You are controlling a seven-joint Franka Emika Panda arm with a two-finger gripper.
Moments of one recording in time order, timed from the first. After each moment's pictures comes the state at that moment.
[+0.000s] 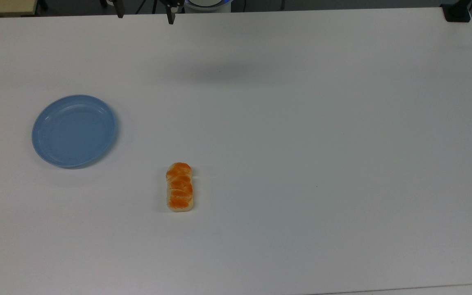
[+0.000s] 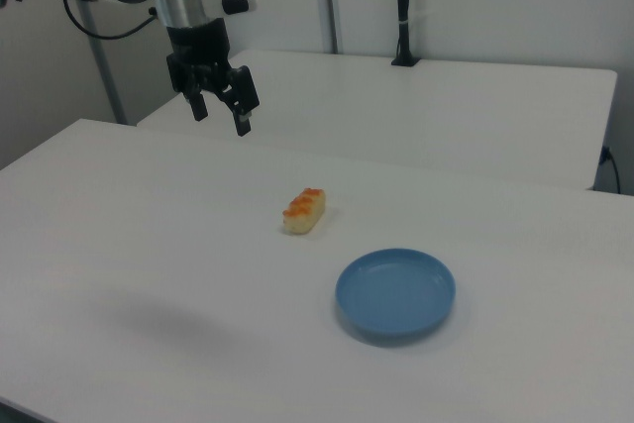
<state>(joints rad) 0.07 0.01 -0.17 -1.58 0.02 1.65 0.05</state>
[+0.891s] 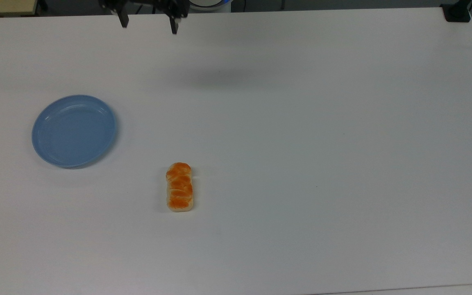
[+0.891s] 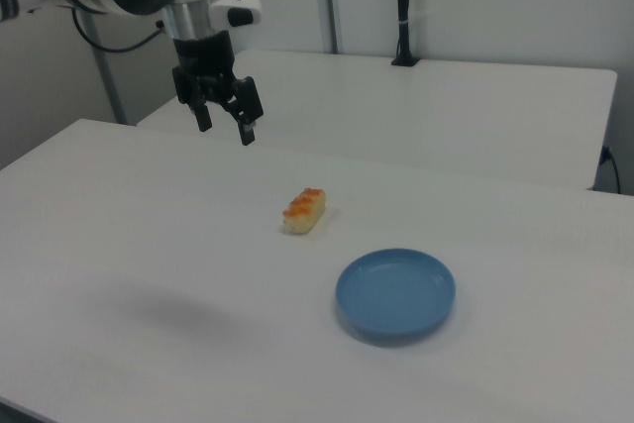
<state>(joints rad) 0.08 0.05 -0.17 -1.59 0.00 1.67 0.04</state>
